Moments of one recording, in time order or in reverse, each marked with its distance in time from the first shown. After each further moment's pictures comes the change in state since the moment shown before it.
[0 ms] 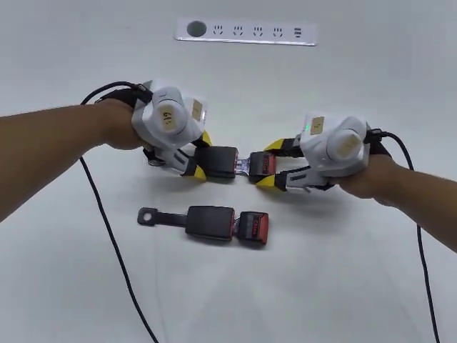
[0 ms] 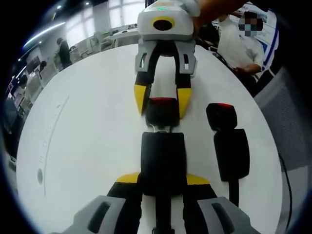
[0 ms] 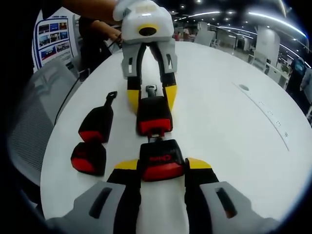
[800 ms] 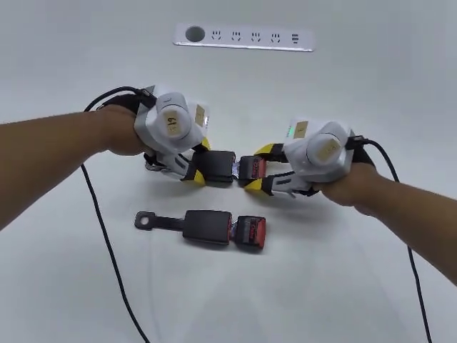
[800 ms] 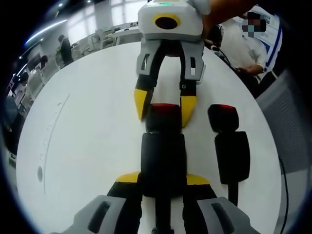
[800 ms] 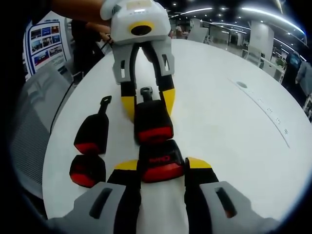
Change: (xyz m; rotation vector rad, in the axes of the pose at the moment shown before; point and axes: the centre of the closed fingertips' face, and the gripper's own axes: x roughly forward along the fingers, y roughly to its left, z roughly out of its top) left arm 0.000 0.000 0.001 -0.030 0.009 0.009; right arm 0.013 0.007 0.011 0.048 0.016 -0.042
